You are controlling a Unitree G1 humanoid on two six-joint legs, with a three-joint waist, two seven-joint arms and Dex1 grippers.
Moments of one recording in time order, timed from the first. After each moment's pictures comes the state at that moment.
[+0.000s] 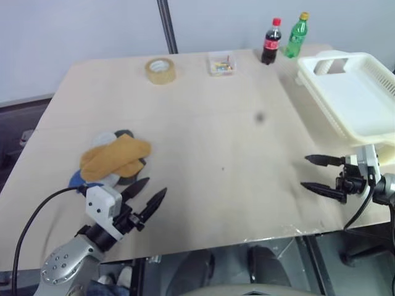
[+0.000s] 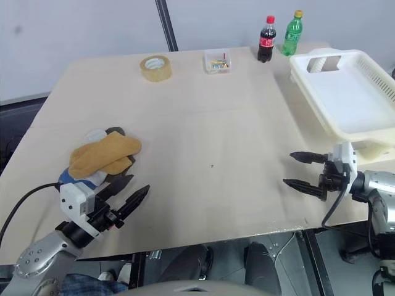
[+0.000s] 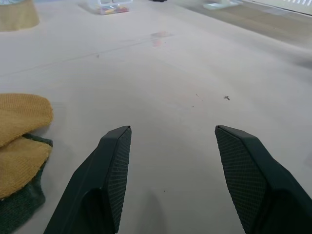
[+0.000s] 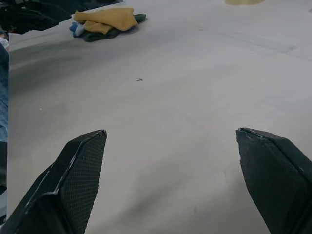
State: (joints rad) left arm 0.49 0.47 0.31 -0.62 -0.51 0.21 -0.63; right arm -0.16 -0.76 -0.21 0.17 0.56 0.11 1.41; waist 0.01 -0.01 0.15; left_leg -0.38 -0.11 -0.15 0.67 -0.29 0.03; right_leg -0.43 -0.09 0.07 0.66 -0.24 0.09
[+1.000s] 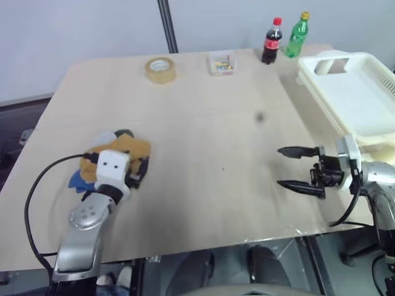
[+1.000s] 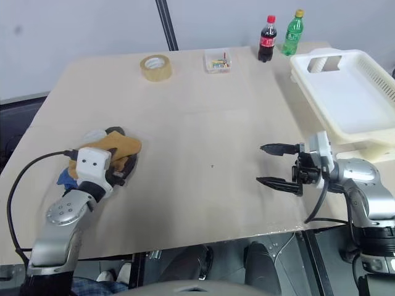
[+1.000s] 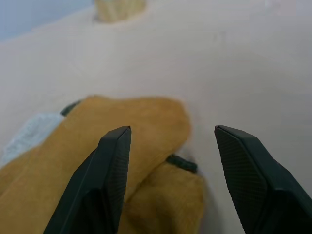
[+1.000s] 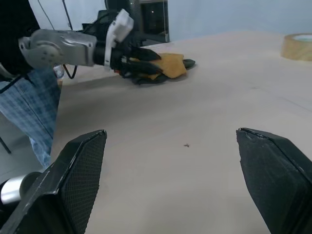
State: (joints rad) left arm 0.03 0.48 0.20 -0.30 -0.13 0.37 -0.26; right arm -0.23 -0.68 -0.12 -0.09 0.63 0.25 1.35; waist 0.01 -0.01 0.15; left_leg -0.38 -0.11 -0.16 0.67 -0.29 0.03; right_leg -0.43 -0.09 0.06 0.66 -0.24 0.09
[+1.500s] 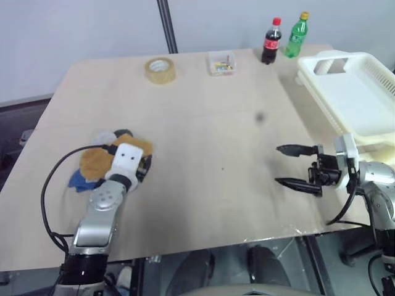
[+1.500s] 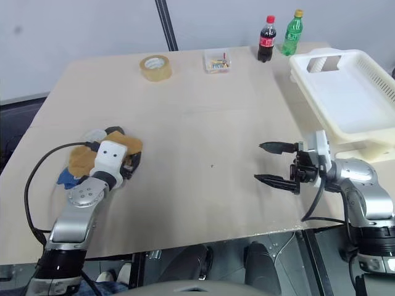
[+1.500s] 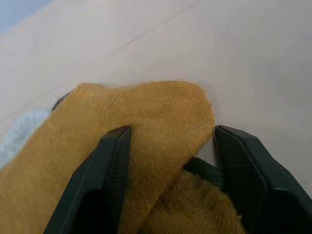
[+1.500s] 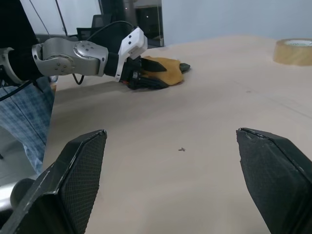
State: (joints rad) left arm -0.09 0.51 0.11 -0.15 0.02 0.39 -0.24; right arm -0.23 -0.65 -0.11 -0.09 0.63 0.24 1.32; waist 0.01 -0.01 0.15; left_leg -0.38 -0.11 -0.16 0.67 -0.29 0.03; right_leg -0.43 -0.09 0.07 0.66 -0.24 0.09
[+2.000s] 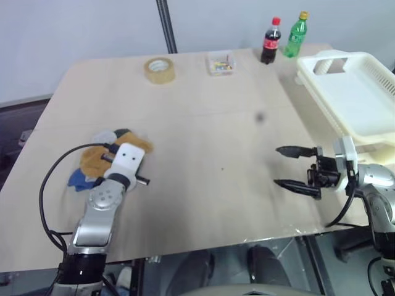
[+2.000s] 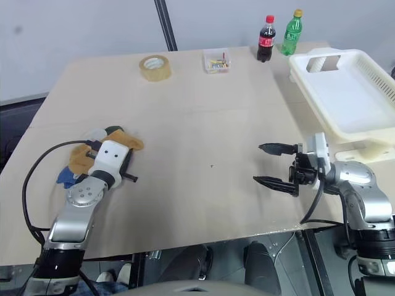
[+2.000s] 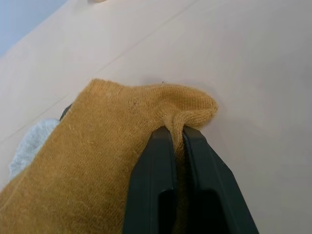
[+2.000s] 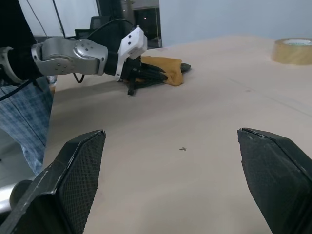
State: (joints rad) left arm -0.07 0.52 0.11 -0.17 0.07 0.37 -0.26; right arm -0.21 -0.65 -0.11 -0.11 0.63 0.24 1.31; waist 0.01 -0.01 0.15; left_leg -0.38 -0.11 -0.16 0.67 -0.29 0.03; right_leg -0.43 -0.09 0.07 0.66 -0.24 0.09
